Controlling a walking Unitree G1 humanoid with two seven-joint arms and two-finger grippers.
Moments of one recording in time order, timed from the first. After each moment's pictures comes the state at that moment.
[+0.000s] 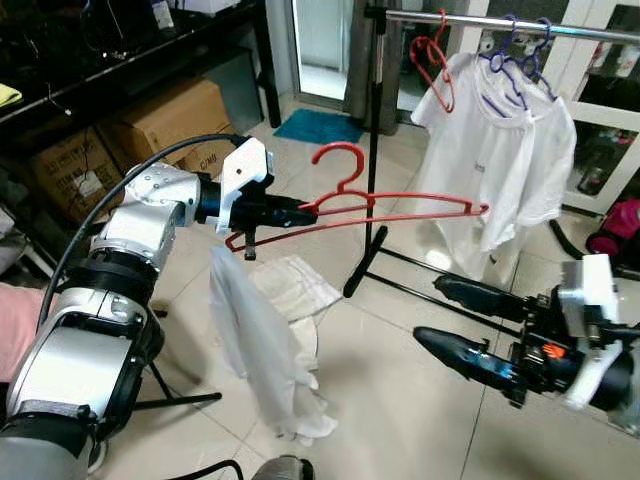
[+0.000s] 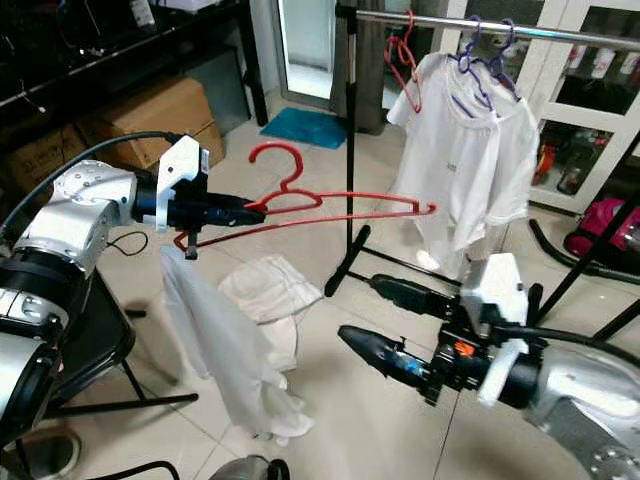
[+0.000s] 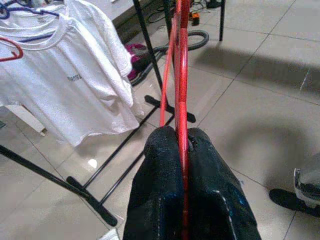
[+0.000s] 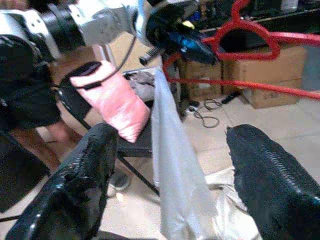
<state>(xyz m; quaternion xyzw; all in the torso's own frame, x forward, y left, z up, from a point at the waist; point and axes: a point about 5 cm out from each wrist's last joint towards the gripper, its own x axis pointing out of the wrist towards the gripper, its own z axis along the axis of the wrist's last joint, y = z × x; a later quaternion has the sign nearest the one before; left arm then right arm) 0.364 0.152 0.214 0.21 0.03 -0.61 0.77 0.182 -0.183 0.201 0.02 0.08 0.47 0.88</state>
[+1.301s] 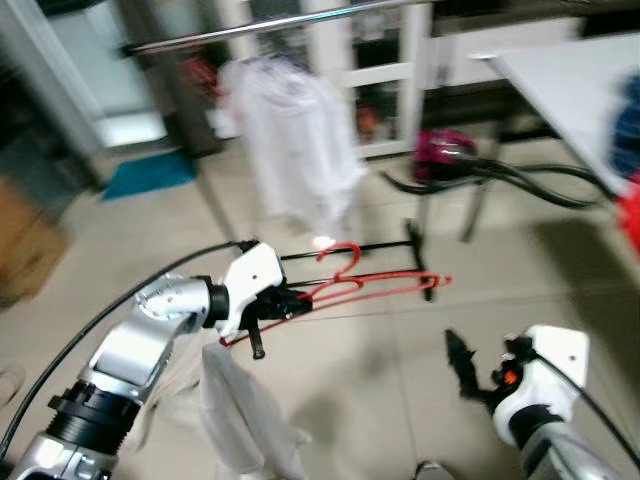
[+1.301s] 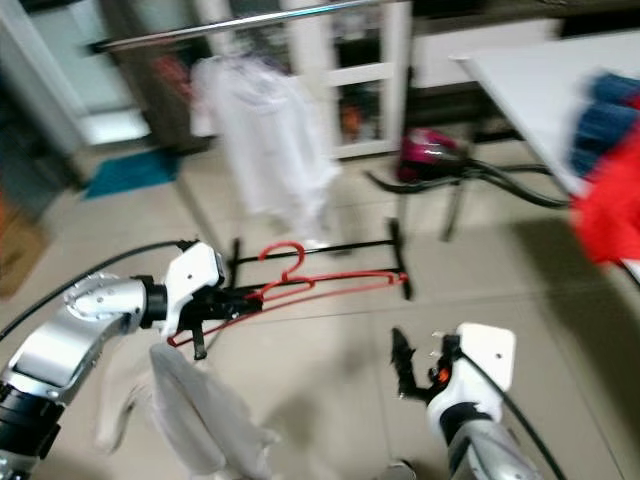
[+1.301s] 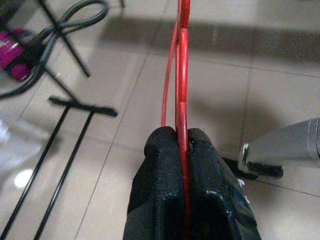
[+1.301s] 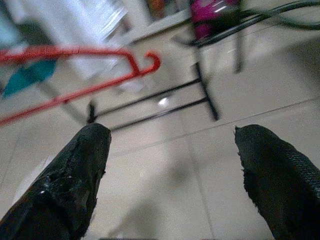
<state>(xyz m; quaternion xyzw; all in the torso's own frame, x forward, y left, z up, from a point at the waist) 0.283 0.141 0.131 0.19 0.14 -0.55 0.80 0.167 -0.172 0.118 0.10 0.18 -0.03 0.98</state>
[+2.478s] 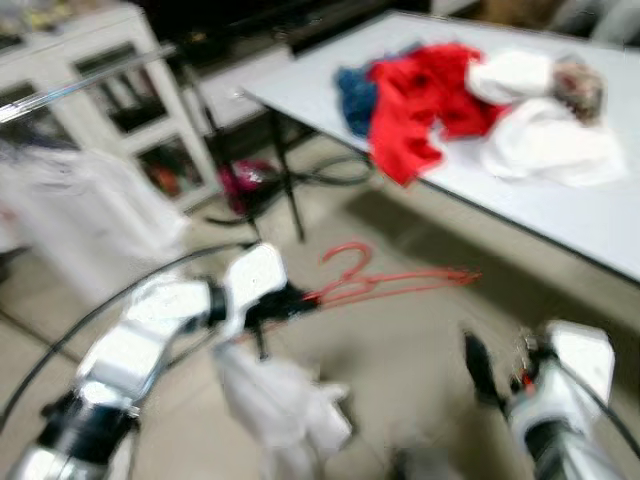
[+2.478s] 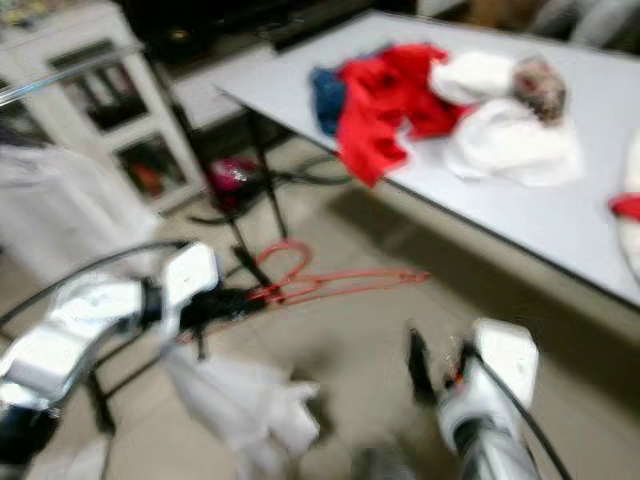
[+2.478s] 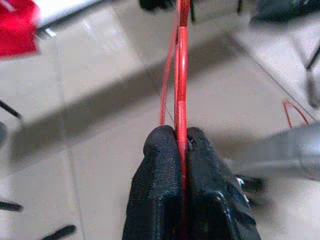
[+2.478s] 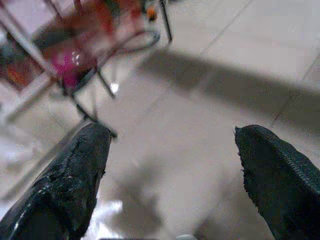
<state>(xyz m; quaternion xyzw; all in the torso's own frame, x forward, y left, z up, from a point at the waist) 0.275 0.134 0.155 0.20 0.08 -0.57 0.79 0.155 -0.181 0.118 0.09 0.19 -0.06 0.98</state>
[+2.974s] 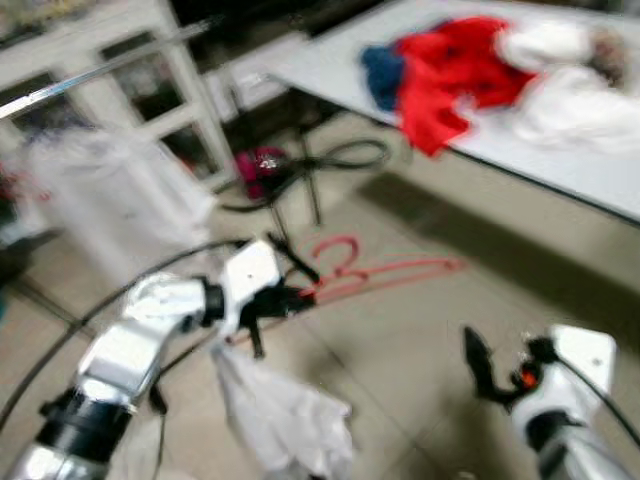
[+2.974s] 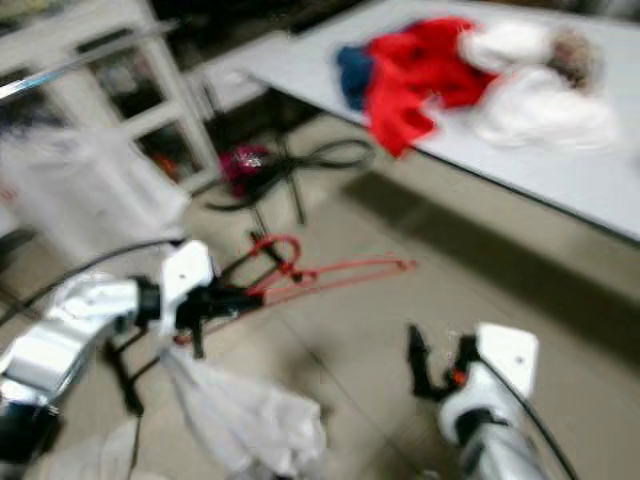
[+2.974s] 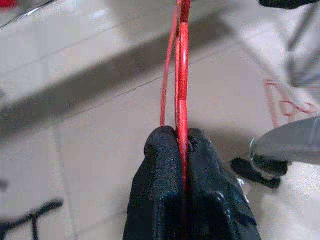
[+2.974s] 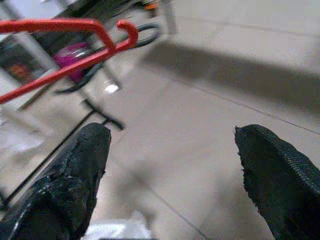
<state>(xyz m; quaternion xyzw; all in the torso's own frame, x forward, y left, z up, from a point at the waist) 0.277 0.138 0.143 0.18 0.11 -0.56 0.80 0.159 -0.183 0.125 0.08 0.18 -0.06 0.98</state>
